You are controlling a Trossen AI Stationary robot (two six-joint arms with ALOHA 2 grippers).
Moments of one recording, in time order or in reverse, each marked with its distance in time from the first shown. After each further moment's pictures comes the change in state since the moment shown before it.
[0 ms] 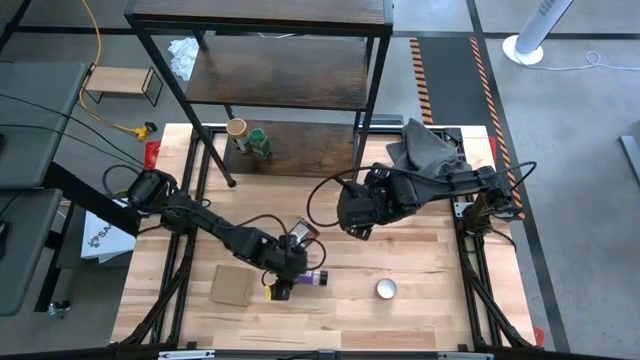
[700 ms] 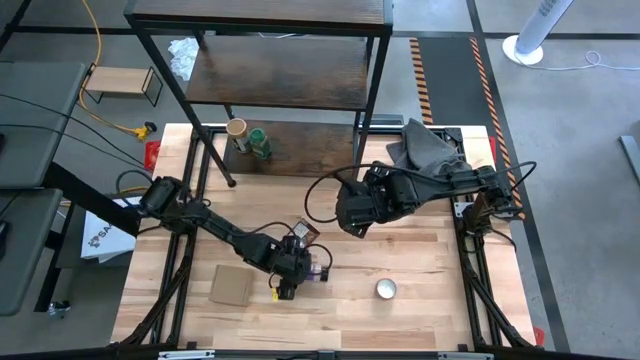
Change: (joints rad) left arm 0.000 0.118 0.016 0.028 -0.056 0.019; right arm -0.004 0.000 0.000 0.032 0.027 0.027
